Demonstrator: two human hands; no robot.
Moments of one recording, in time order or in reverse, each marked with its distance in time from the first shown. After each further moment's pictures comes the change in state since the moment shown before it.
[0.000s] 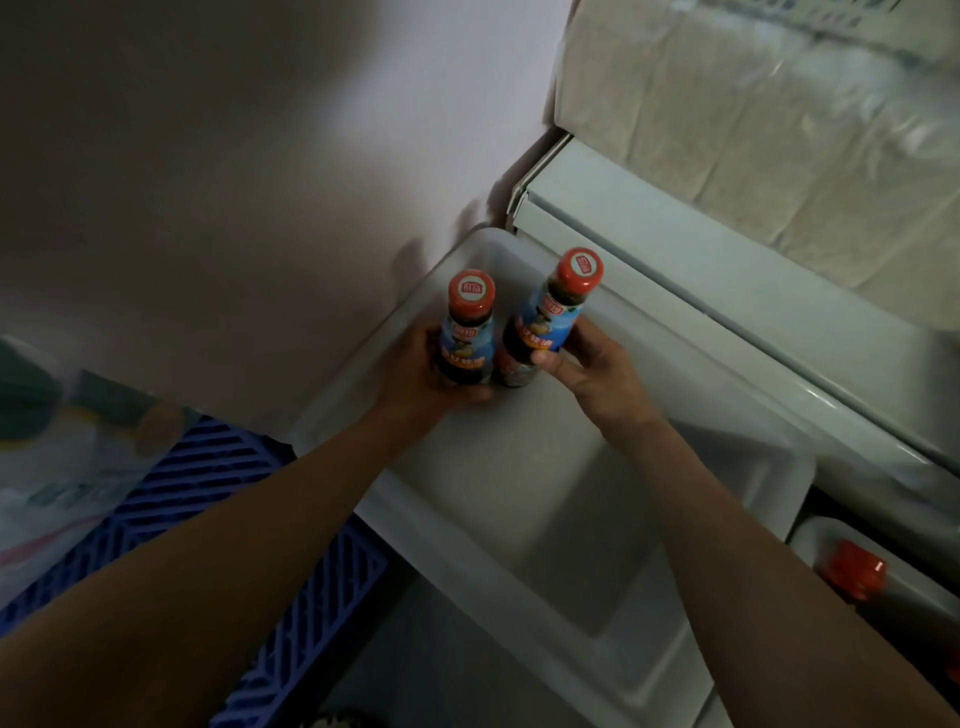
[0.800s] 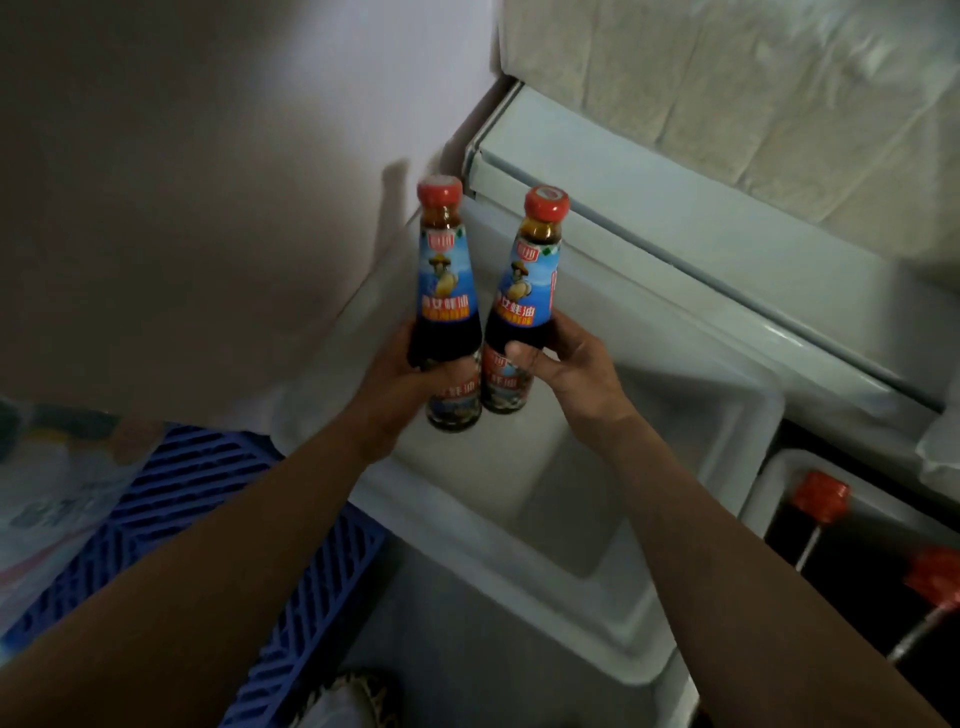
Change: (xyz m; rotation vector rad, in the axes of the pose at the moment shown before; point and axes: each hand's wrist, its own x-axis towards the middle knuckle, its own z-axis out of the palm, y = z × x) left_hand -0.038 0.028 0.009 -0.210 -0.163 -0.117; right_hand -0.041 -0.004 0.008 0.213 0.085 0.186
